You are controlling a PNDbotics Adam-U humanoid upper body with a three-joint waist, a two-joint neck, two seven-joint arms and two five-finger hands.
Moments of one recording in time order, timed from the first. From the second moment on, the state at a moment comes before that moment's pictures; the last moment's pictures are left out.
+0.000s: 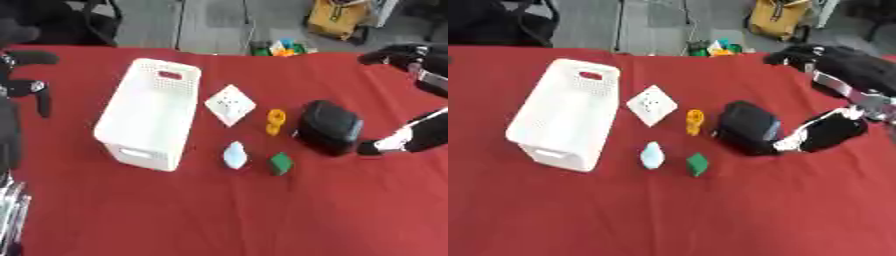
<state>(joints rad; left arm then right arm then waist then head) -0.31 0.23 0.00 -1.98 -0.11 -0.30 0.10 -0.45 -0.79 0.10 -1.98 0.69 0.08 0.56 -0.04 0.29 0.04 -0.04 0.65</state>
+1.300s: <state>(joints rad) -0.31 0.23 0.00 -1.98 -0.11 -0.29 0.09 -0.66 -0.73 0.17 -1.57 0.69 -0.06 0.60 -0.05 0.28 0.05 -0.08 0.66</state>
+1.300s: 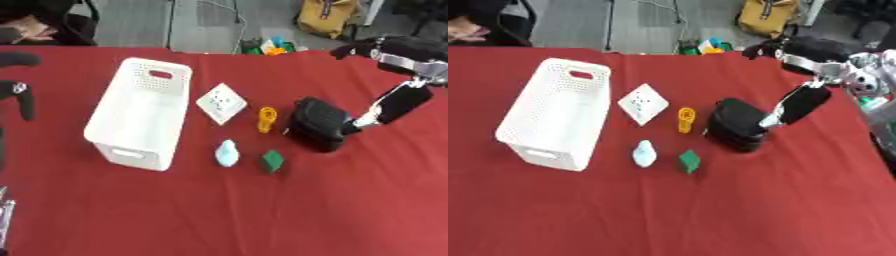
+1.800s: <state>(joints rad) -0.31 0.23 0.00 -1.98 -0.11 -0.29 0.09 -0.69 -0.66 0.18 -1.36 0.72 -0.11 0.51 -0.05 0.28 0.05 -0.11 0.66</state>
